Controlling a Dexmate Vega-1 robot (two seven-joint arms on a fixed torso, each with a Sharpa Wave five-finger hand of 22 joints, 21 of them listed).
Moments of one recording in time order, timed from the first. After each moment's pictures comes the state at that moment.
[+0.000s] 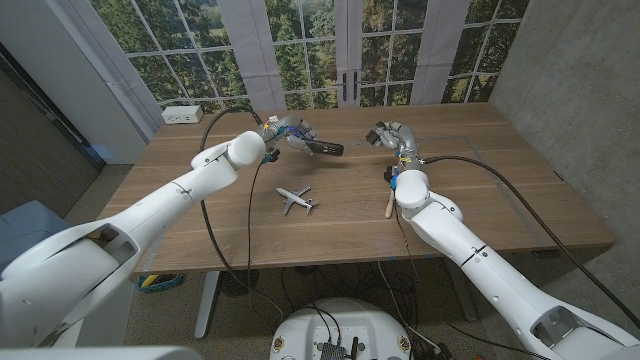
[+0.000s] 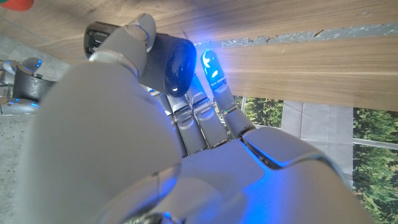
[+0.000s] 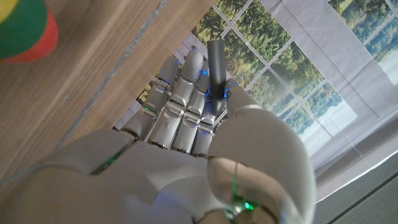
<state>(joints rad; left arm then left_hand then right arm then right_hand) 0.48 0.65 0.71 -1.45 0.19 0.05 -0.06 1.24 -0.17 0.43 -0.23 0.48 1.03 -0.01 0.34 0.35 1.17 -0.14 0.22 0.62 1.11 -0.13 0.36 0.86 0.54 -0.05 1.37 0.18 -0.85 -0.41 -0.54 -1.77 0.07 -0.28 -0.59 1.01 0.18 0.47 -0.14 0.17 0.75 0.00 0.64 0.44 0.97 -0.14 0.66 0.84 1.00 -0.16 0.46 1.19 0.49 -0.05 1.06 0.20</state>
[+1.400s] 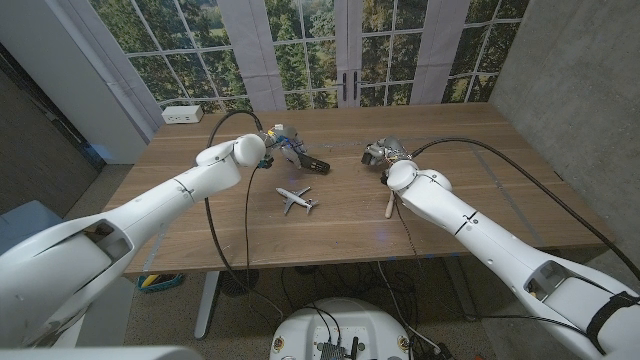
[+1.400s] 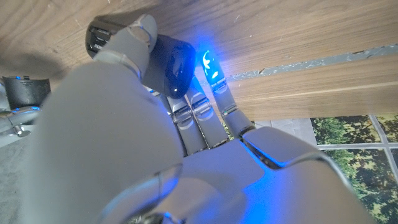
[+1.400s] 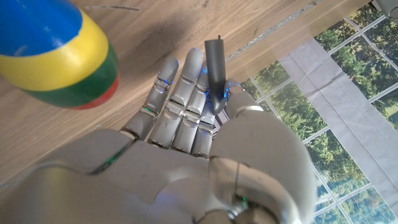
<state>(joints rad) 0.44 0.69 0.80 -1.53 0.32 0.30 -0.18 1.26 -0.16 0.42 -0.23 0.44 1.02 -0.01 0.31 0.34 1.14 -0.16 0.20 0.61 1.11 -0.15 0.31 0.84 0.52 -0.05 1.38 0.18 -0.65 -0.45 -0.71 -1.71 0.11 -0.70 -0.44 0.98 0.17 0.50 -0.17 0.17 0.76 0.00 0.60 0.40 0.98 -0.13 0.62 0.79 1.00 -0.15 0.44 1.15 0.47 -0.05 1.11 0.18</state>
